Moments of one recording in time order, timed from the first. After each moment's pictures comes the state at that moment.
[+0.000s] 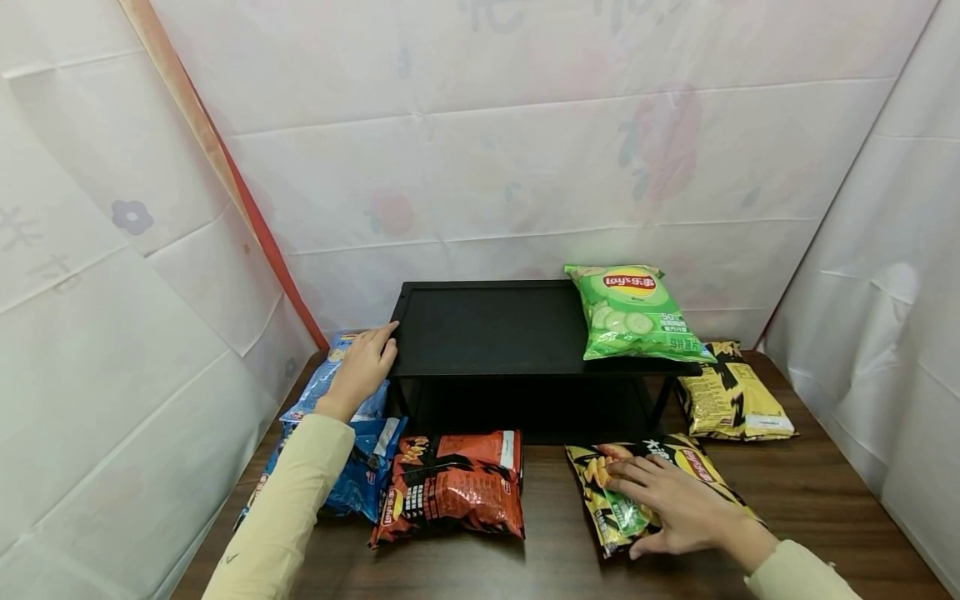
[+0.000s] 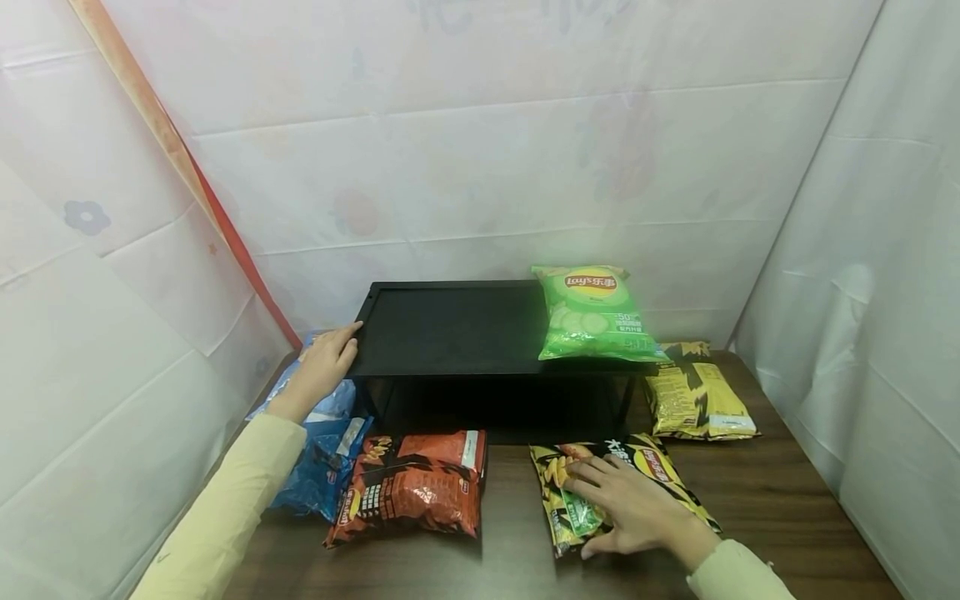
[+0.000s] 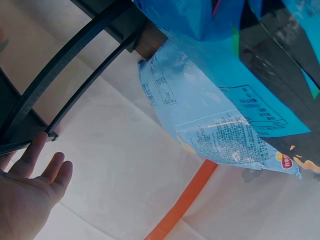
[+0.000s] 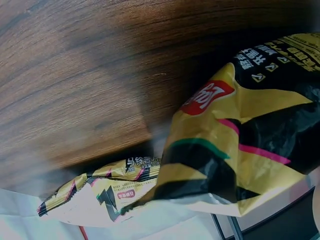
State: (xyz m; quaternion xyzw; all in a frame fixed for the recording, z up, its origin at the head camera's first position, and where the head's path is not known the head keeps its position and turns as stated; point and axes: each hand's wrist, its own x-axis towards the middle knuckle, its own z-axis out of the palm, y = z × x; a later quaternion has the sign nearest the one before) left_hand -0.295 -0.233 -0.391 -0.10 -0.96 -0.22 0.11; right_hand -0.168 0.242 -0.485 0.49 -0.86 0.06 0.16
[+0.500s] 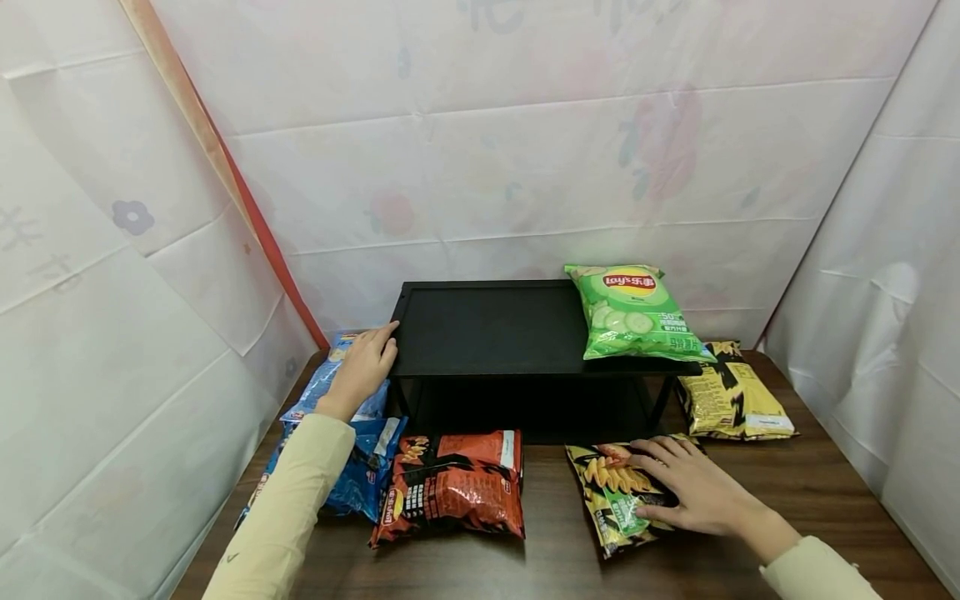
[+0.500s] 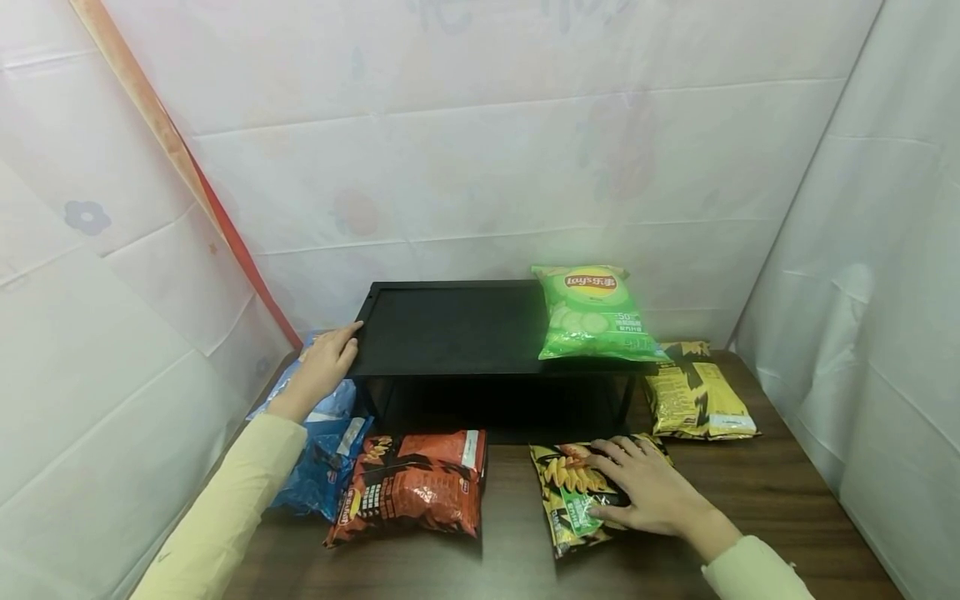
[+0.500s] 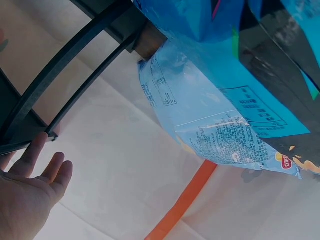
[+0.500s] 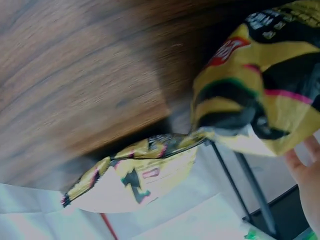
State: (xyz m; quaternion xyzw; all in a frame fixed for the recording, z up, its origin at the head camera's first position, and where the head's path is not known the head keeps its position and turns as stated) left_hand -0.294 -0.233 -0.391 -0.10 -0.96 -0.22 0.11; right_hand -0.169 0.261 -0.472 0.35 -0.93 0.09 0.08
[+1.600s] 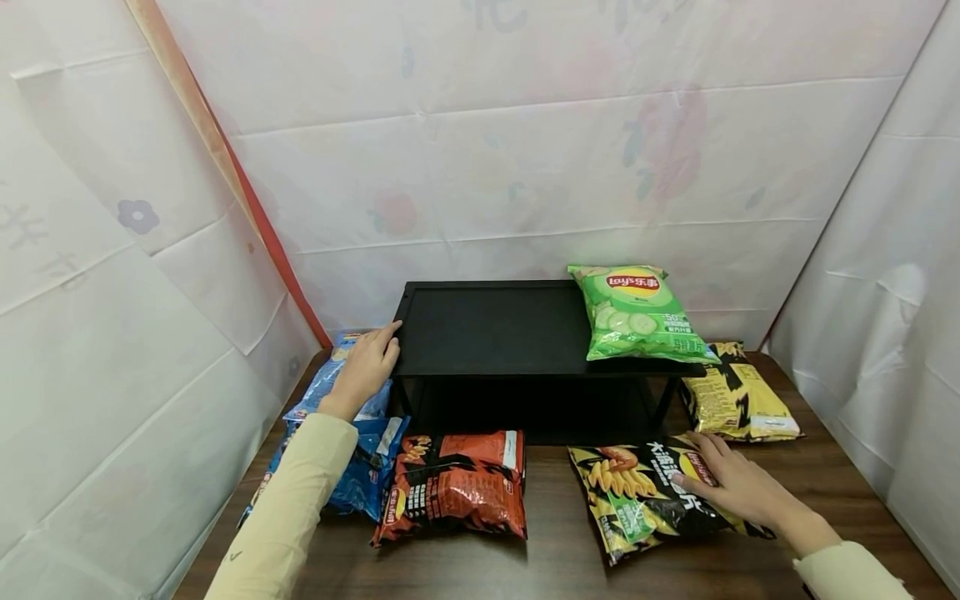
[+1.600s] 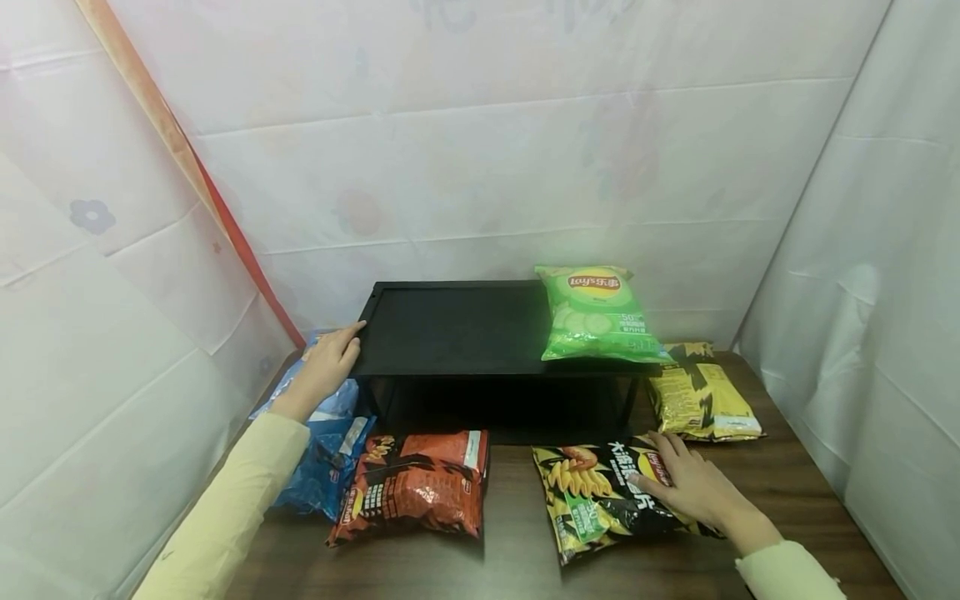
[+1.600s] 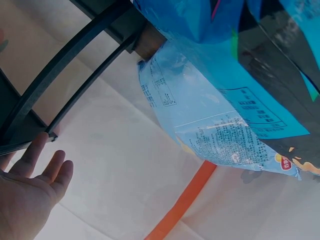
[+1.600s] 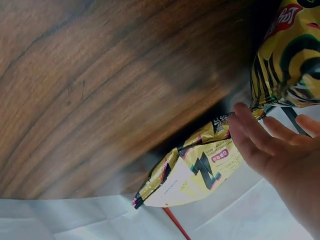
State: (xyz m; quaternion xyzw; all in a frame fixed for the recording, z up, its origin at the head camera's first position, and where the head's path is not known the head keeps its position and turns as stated) left_hand -0.293 -0.232 -0.389 -0.10 -0.96 -0.23 0.11; right_hand -0.178 0.305 -0.474 0.14 -0.98 0.16 -0.03
